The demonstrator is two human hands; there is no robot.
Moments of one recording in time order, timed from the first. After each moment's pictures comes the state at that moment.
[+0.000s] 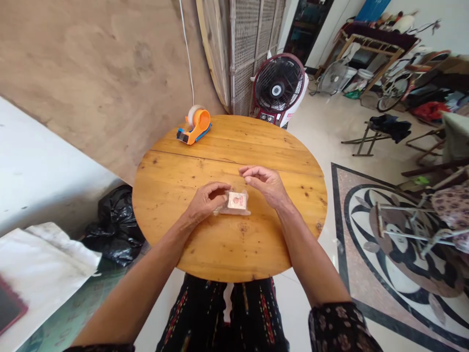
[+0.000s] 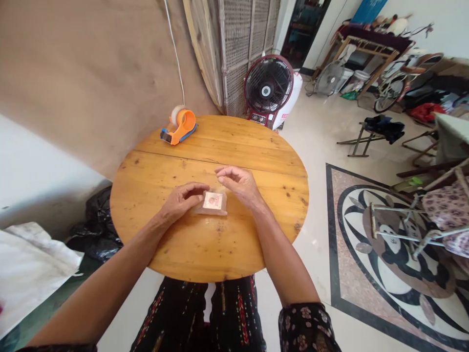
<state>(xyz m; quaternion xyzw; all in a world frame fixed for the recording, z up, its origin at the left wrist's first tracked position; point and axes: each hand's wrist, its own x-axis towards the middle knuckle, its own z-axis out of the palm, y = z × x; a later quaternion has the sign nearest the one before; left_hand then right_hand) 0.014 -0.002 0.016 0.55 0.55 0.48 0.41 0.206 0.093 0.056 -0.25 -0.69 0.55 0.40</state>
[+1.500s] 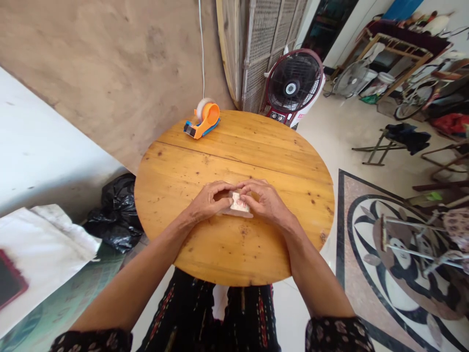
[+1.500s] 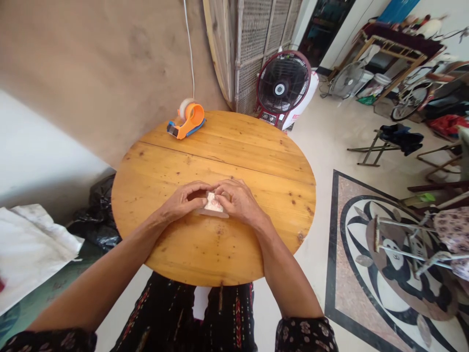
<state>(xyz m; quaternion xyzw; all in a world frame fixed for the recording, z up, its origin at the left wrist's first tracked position) 0.012 0.000 0.025 0.62 0.54 0.44 0.37 0.207 0.079 0.047 -0.22 -0.89 0.30 0.26</state>
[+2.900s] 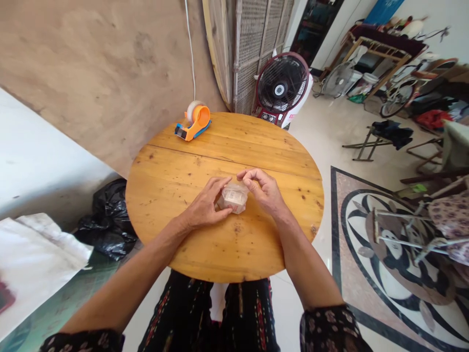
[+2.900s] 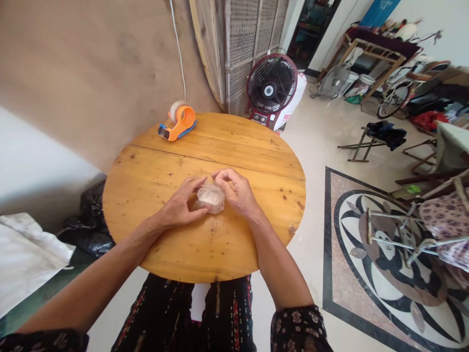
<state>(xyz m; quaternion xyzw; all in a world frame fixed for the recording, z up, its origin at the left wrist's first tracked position) 0.025 -0.004 0.011 0.75 0.50 0.41 0.17 0.216 0.083 0.053 -0.25 -0.77 0.44 0.38</state>
